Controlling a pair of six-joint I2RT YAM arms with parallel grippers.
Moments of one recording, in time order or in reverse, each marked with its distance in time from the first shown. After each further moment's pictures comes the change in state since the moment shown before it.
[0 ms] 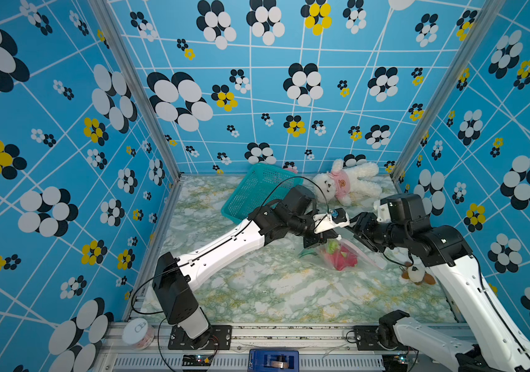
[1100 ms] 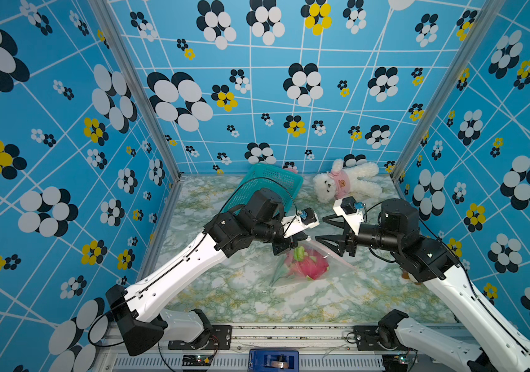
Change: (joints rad) left arm 0.055 -0.299 -0.117 -0.222 -0.118 -0.044; right arm 0.194 -0.032 -0.193 0.496 -0.364 -1.046
